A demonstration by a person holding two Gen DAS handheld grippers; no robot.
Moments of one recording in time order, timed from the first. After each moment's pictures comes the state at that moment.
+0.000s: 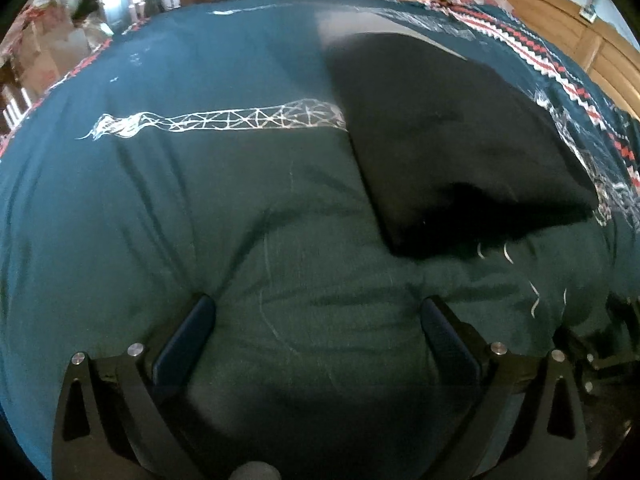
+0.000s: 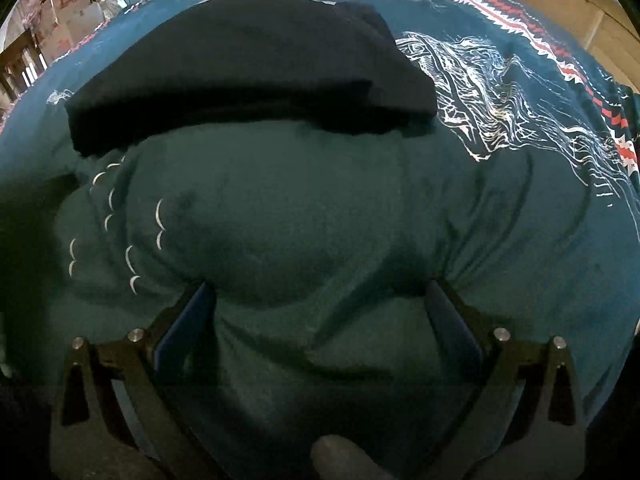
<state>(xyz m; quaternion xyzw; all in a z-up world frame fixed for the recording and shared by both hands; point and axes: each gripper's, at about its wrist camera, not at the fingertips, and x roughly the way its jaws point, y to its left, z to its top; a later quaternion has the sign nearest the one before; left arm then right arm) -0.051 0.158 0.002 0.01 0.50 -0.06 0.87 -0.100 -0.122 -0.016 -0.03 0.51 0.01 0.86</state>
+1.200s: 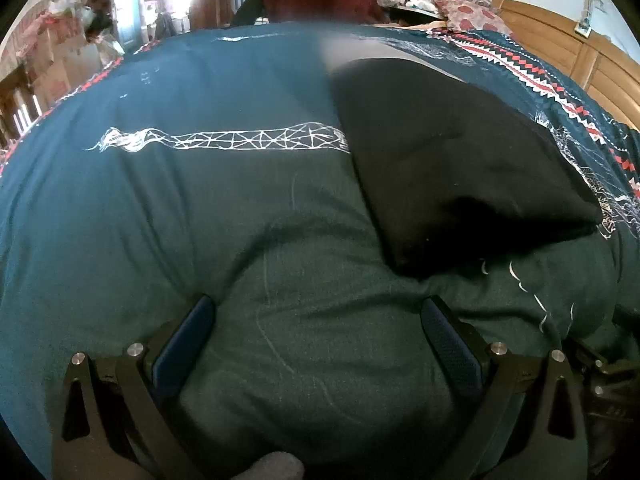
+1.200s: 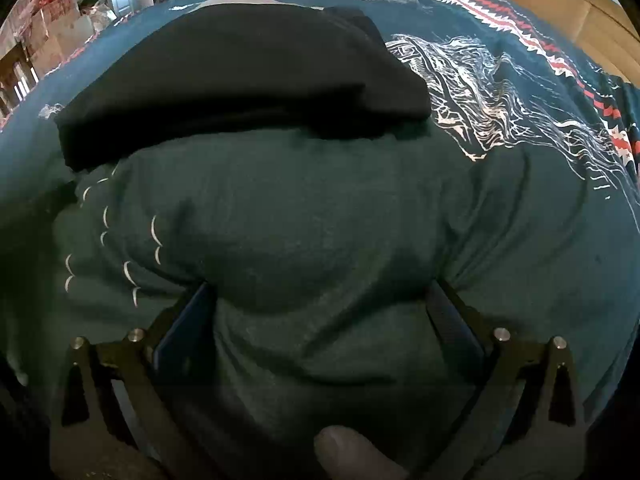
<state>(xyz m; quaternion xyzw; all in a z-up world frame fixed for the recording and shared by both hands) -0.052 0.159 -0.004 0.01 0.45 -0.06 0.89 -0.101 -0.121 -0.016 -0.02 0.49 0.00 0.87</state>
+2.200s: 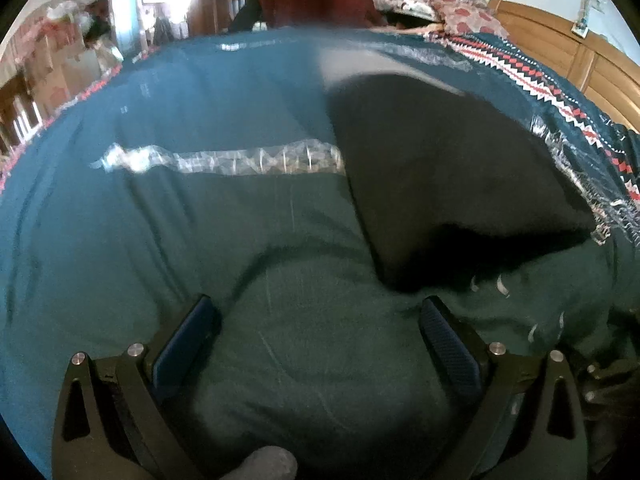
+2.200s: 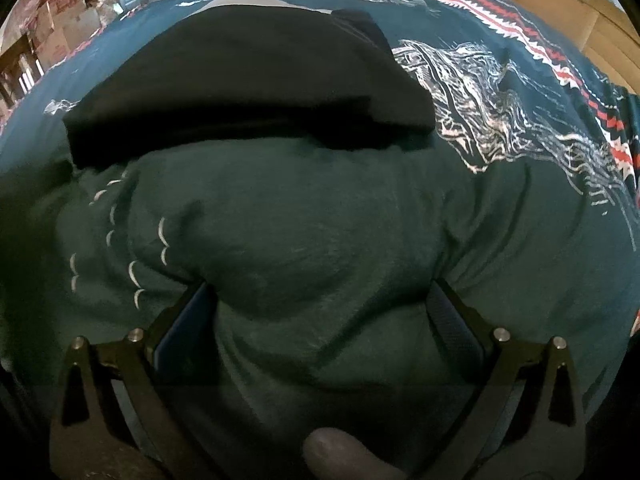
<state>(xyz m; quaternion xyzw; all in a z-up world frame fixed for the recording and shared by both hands) -0.053 0.154 0.026 0.01 0.43 -0.06 0.90 -0.101 -0.115 -0.004 -0.03 0.50 0.01 0.87</state>
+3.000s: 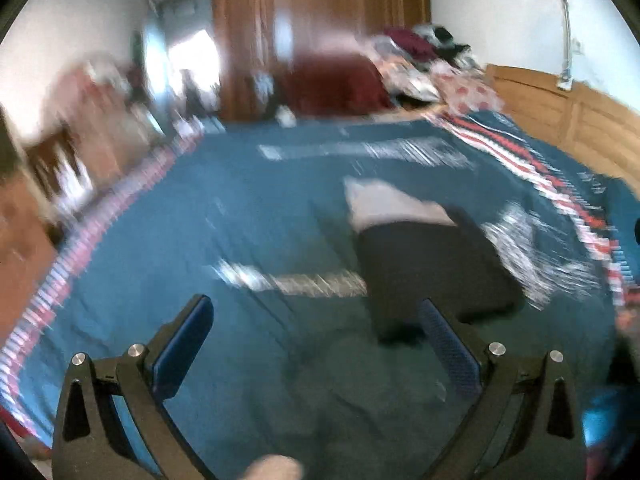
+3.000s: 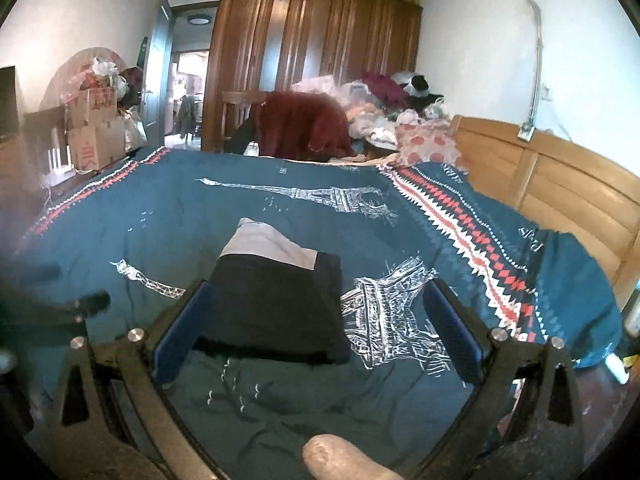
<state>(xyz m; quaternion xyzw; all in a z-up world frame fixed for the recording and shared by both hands) -0.130 0.198 0.182 -0.02 0.37 -0.07 0.93 -0.188 -0.088 0.225 -0.08 0.22 -0.02 0.97</state>
